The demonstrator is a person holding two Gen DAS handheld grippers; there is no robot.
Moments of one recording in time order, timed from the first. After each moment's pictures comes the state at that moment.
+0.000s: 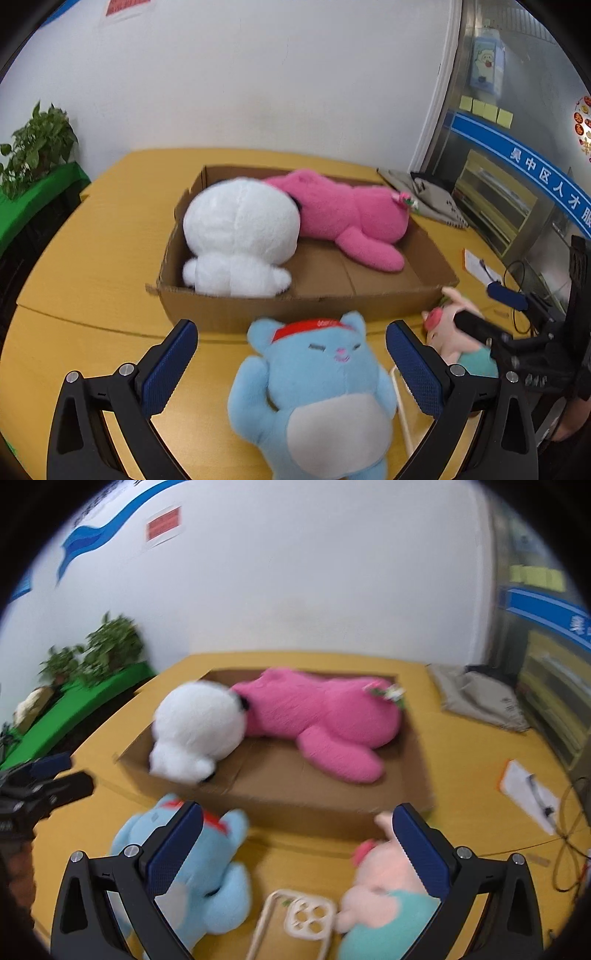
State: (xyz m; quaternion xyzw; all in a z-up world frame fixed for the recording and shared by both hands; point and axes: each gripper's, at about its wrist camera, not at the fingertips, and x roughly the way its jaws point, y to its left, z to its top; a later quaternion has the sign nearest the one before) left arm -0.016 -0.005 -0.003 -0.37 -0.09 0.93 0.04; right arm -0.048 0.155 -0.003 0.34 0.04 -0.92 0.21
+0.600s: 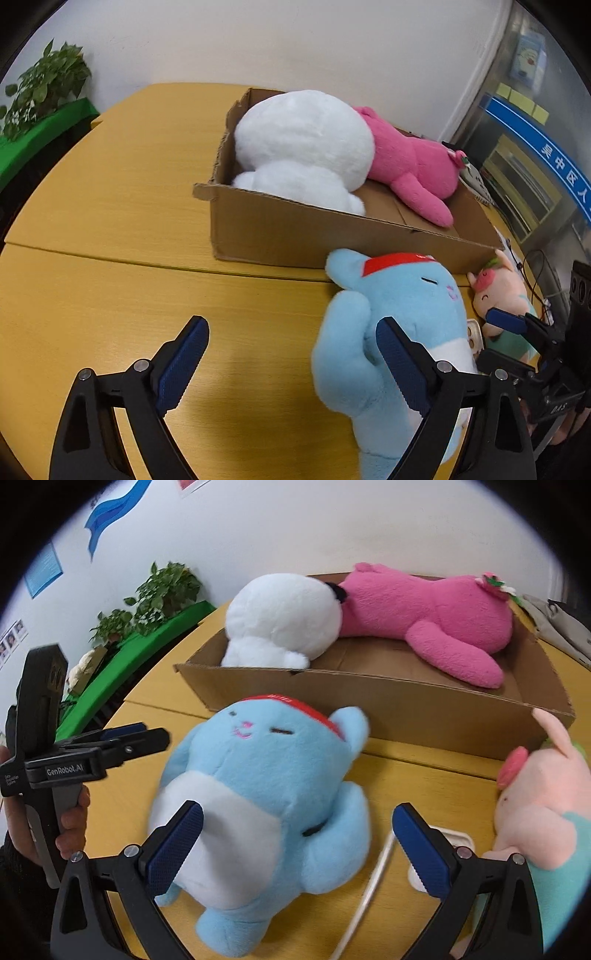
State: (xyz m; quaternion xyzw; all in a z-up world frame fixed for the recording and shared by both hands) left arm -0.022 -0.068 -0.074 -0.44 -0.14 0.89 0.03; right arm -0.041 0.111 -0.073 0.44 0.01 -0.85 0.30
